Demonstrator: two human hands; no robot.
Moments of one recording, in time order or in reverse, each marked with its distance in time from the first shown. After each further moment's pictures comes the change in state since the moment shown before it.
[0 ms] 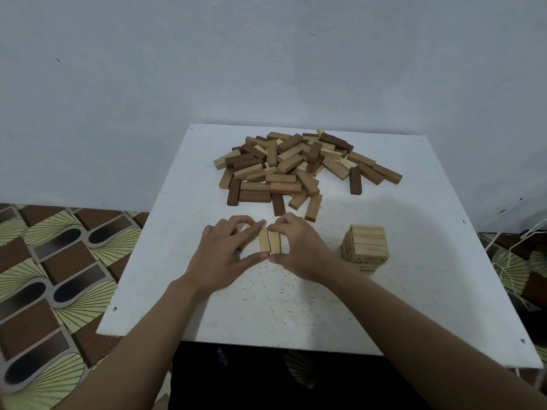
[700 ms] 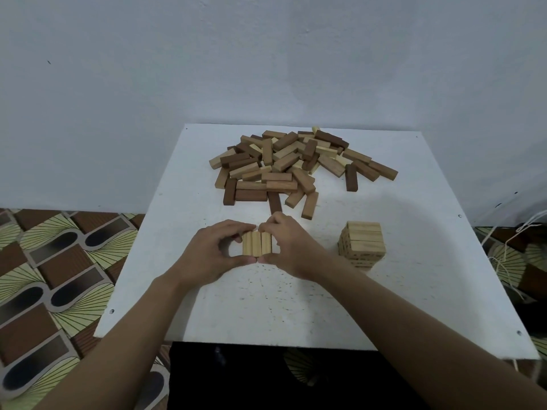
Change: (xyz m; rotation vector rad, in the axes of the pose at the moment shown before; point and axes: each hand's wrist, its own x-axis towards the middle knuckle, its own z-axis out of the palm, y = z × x) left_hand 0.000 -0.004 -0.022 -0.445 -0.049 -0.031; right_hand 0.004 -0.007 0.000 -0.046 -0.104 -0.044
